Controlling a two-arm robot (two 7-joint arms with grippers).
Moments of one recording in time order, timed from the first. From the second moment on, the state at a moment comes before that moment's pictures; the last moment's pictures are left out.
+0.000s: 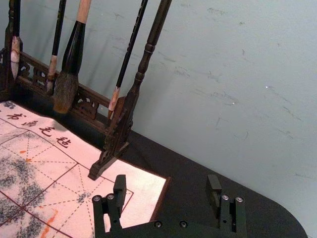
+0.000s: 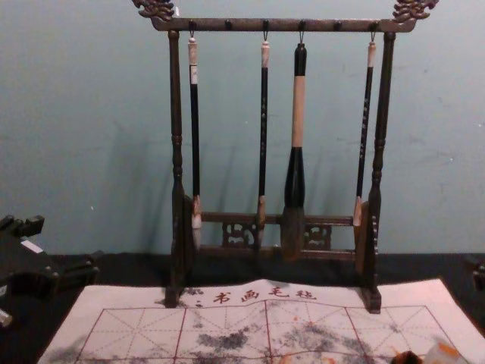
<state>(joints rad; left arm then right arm) -0.20 0.60 0.45 -1.41 -0.25 -0.12 0.03 0.20 0.60 -0.45 -1.41 0.25 -0.12 -0.03</state>
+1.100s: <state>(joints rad) -0.20 0.60 0.45 -1.41 -0.25 -0.12 0.03 0.20 0.60 -0.45 -1.41 0.25 -0.12 -0.03</state>
